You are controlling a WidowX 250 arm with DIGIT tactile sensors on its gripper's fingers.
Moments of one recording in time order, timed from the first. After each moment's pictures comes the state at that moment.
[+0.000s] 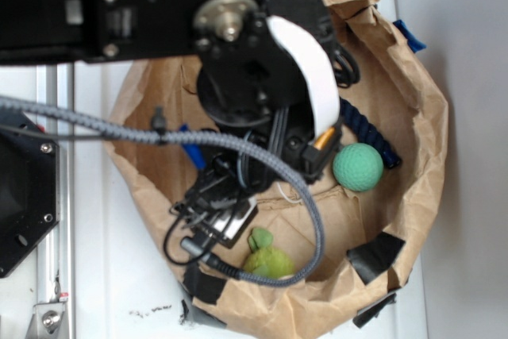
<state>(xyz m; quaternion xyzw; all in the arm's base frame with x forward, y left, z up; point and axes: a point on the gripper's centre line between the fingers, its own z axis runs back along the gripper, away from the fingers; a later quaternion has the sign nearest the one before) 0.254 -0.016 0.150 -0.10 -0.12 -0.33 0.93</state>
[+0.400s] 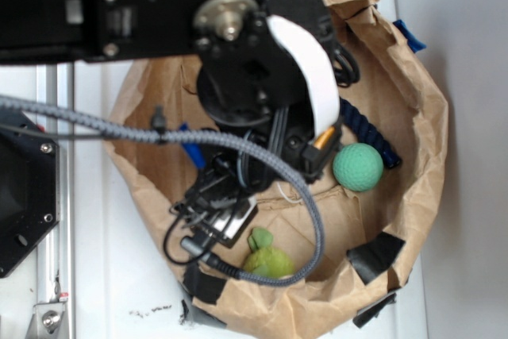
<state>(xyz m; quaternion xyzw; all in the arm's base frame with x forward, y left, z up) 0.254 -0.016 0.149 -0.10 -0.12 -0.33 0.93</state>
